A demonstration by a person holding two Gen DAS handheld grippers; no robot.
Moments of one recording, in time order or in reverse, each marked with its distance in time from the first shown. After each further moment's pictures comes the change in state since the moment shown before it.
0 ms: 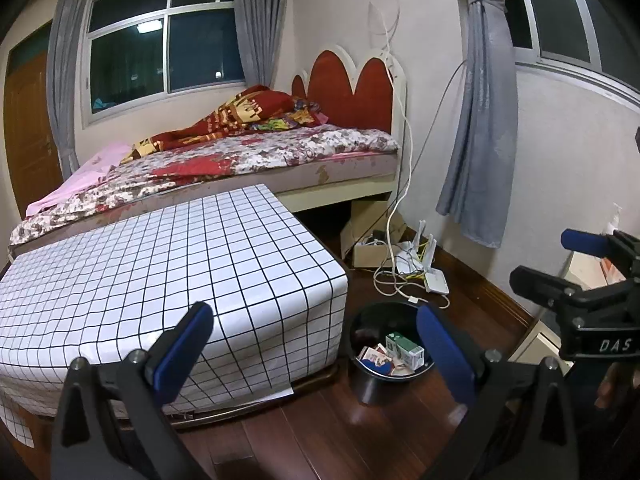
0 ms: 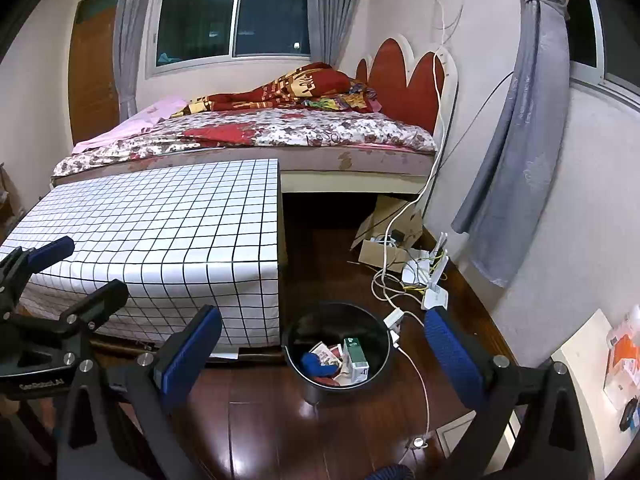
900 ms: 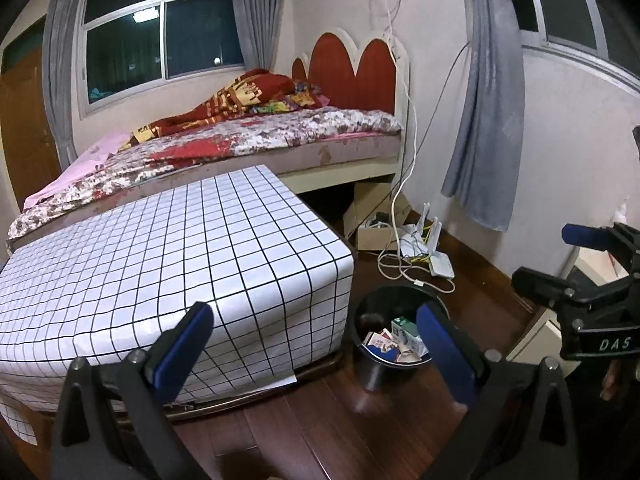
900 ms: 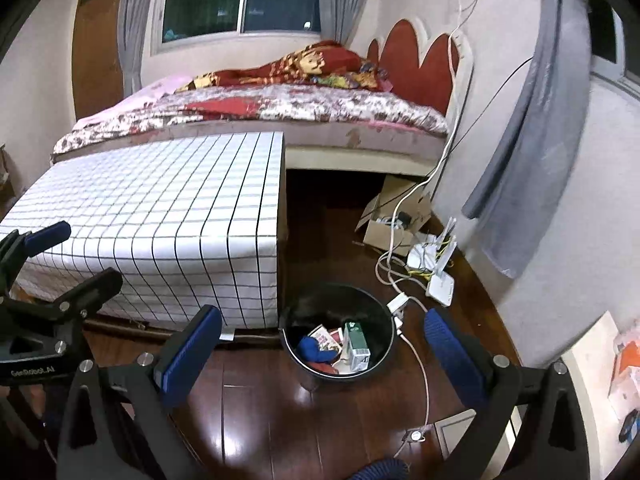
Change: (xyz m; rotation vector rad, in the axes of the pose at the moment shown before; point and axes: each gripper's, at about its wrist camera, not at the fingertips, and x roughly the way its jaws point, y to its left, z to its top) left arm 0.018 0.007 -0.011 0.004 0.059 0.002; right arm 0.024 -0.001 -0.008 -0.032 0.061 0.008
